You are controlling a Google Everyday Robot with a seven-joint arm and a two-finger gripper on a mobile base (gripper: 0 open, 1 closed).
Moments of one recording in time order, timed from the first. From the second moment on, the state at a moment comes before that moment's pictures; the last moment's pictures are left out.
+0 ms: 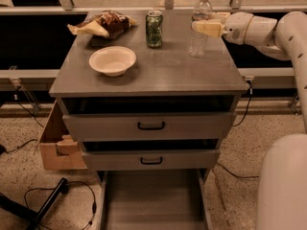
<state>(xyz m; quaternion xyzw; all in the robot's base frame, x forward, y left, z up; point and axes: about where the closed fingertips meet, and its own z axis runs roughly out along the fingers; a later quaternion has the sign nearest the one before) 0.814 -0.200 0.943 -0.34 0.64 0.28 0.63</state>
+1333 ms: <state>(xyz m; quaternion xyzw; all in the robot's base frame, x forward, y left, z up) 0.691 -0.211 1.057 -0.39 0.65 0.16 0.63</state>
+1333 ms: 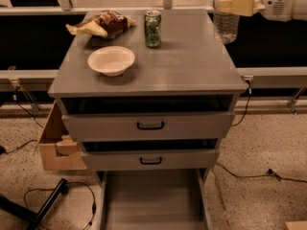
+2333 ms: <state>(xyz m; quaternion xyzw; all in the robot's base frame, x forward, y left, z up) 0.545 -0.187 1.030 -0.37 0.62 0.12 0.68</state>
